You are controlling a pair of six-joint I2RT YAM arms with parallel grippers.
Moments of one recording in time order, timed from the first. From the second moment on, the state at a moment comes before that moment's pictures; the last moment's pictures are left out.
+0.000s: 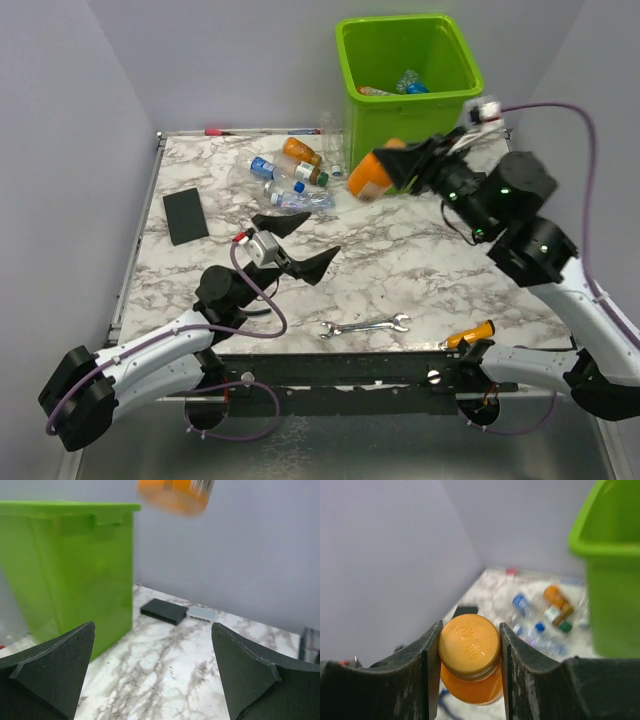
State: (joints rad) left arm -0.81 0.92 0.38 0.94 0.18 -0.08; right arm 0.80 1.09 1.39 -0.28 0.09 0.38
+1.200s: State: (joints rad) left arm -0.82 0.84 0.39 0.76 -0.50 -0.06; right arm 0.30 1.88 2.07 0.09 0.62 0.17
